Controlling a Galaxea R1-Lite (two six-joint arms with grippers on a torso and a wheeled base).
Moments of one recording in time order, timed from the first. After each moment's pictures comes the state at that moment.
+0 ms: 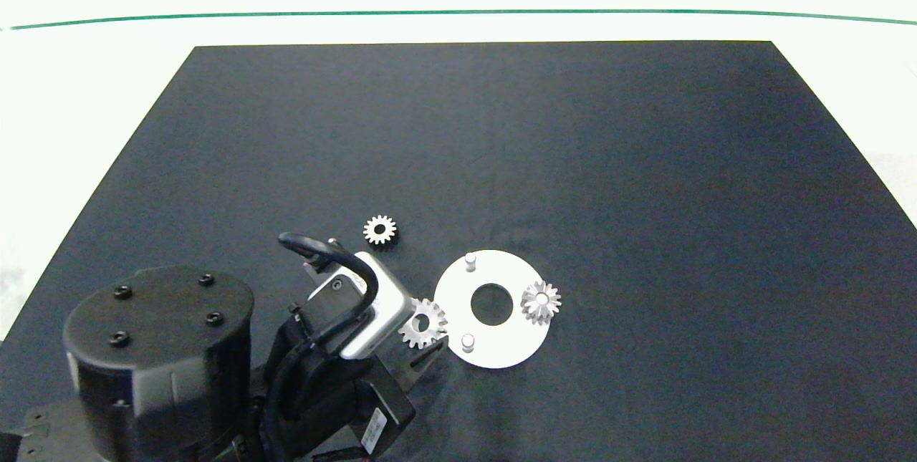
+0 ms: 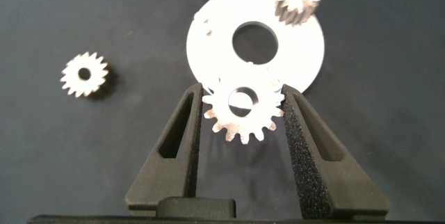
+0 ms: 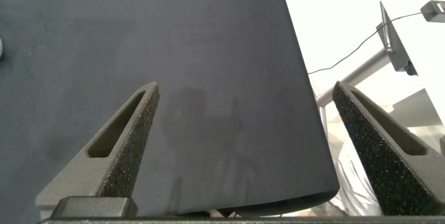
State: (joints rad) left arm -0.91 1.45 -0.52 -0.65 0.23 0.30; right arm 0.17 0.10 -0.68 0.55 -0.37 -0.13
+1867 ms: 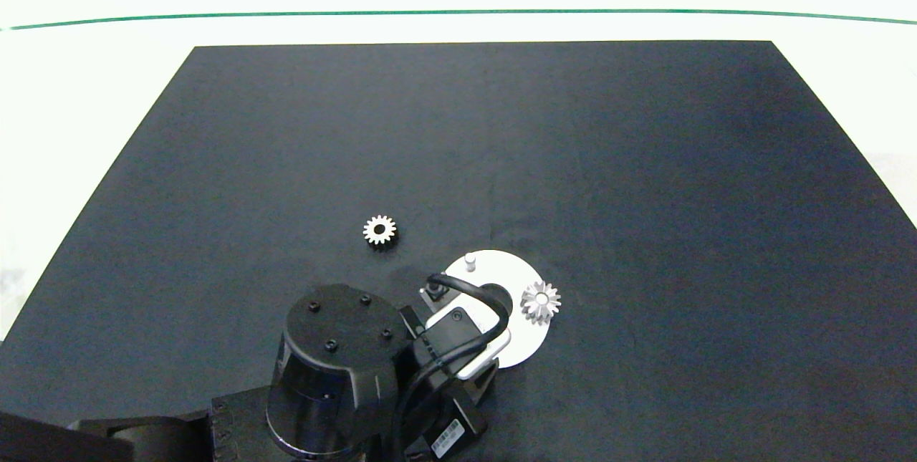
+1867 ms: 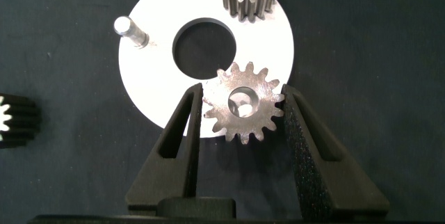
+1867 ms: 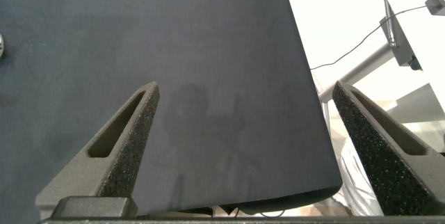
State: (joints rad) left arm -0.97 1.68 -0.61 -0.70 0.27 0.36; right arm 0.17 0.10 -0.68 0.57 -0.37 -0.11
